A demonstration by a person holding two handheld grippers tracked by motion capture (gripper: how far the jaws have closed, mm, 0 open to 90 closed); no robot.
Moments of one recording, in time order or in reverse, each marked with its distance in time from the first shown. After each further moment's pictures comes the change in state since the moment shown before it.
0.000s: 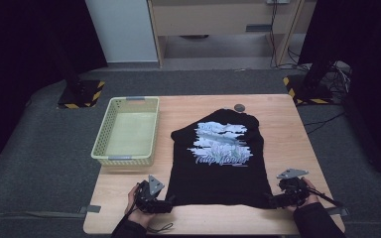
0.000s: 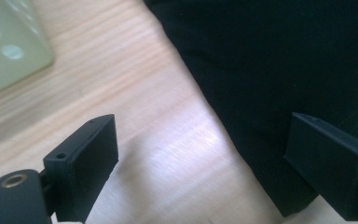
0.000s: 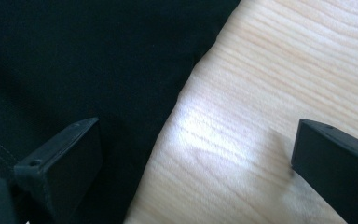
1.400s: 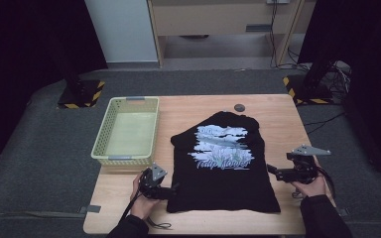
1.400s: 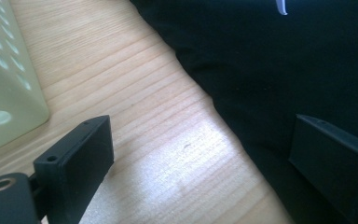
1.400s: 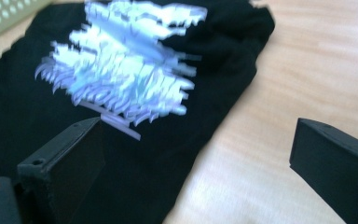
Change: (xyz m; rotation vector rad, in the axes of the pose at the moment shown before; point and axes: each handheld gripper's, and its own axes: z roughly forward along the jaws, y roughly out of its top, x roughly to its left) left arm 0.025 0.025 0.034 -0.056 -0.021 -0.034; right arm -0.043 0.051 -0.025 -0.317 0.101 0.122
